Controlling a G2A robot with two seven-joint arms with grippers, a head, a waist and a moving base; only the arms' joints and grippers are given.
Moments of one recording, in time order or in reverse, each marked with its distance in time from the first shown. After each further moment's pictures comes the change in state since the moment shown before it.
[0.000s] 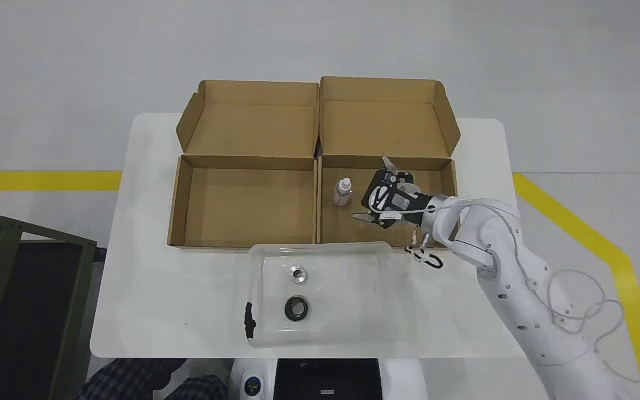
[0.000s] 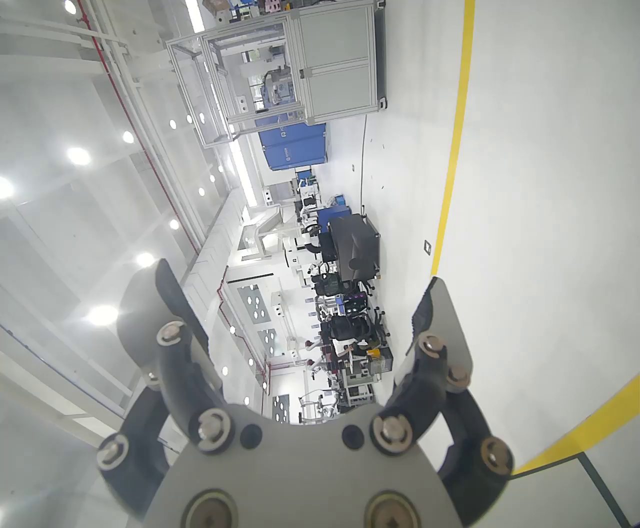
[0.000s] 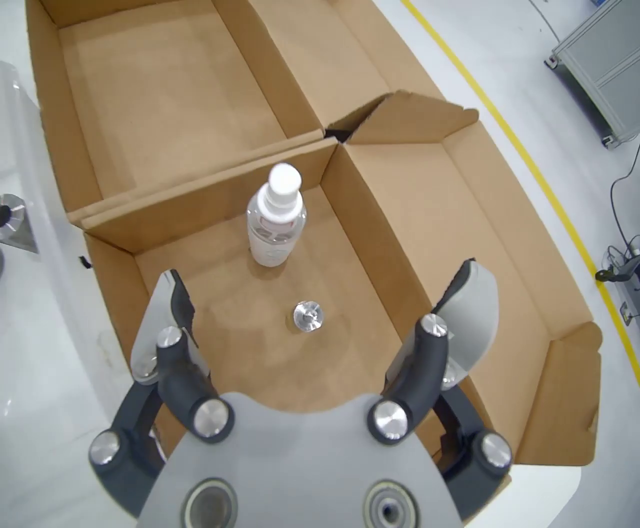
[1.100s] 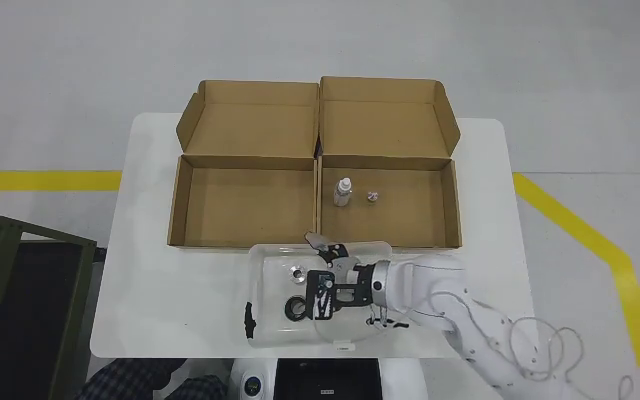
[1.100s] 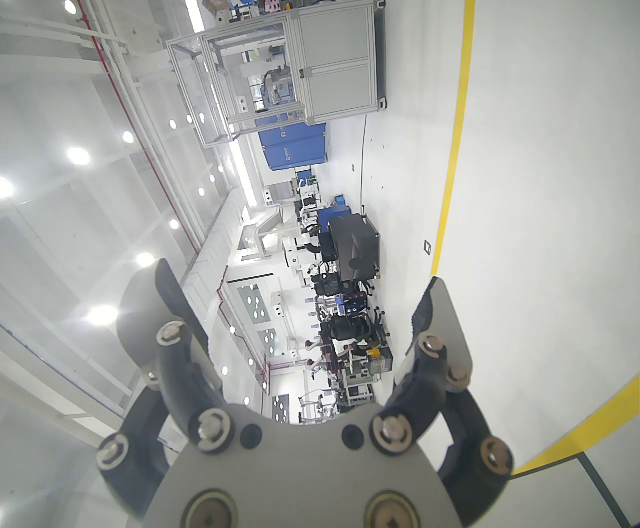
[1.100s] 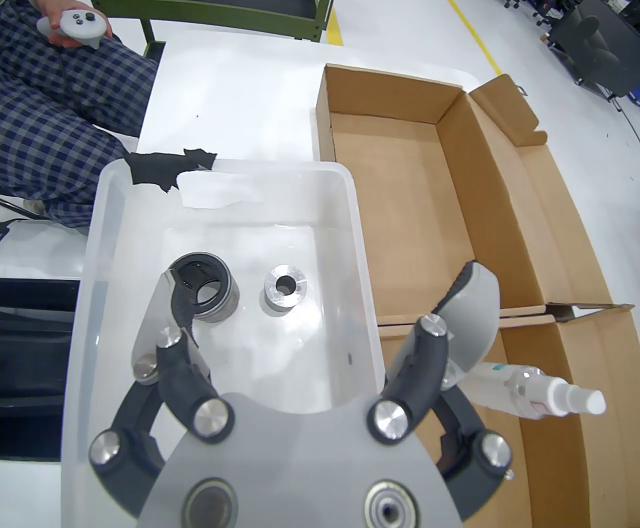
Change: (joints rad) left arm 0.000 0.000 0.000 0.000 0.000 0.000 0.000; right arm -0.103 -0.019 -0.260 -0.172 -0.110 -0.128 -0.086
